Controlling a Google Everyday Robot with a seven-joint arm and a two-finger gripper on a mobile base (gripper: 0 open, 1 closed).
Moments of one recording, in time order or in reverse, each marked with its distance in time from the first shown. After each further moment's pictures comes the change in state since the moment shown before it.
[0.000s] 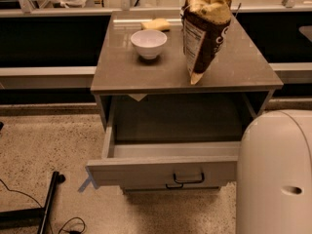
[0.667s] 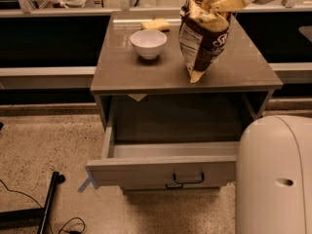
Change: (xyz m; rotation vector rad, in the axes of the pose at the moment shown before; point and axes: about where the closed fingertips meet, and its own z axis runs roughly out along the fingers) arm 0.040 -0.009 0.019 0.019 -0.066 0.024
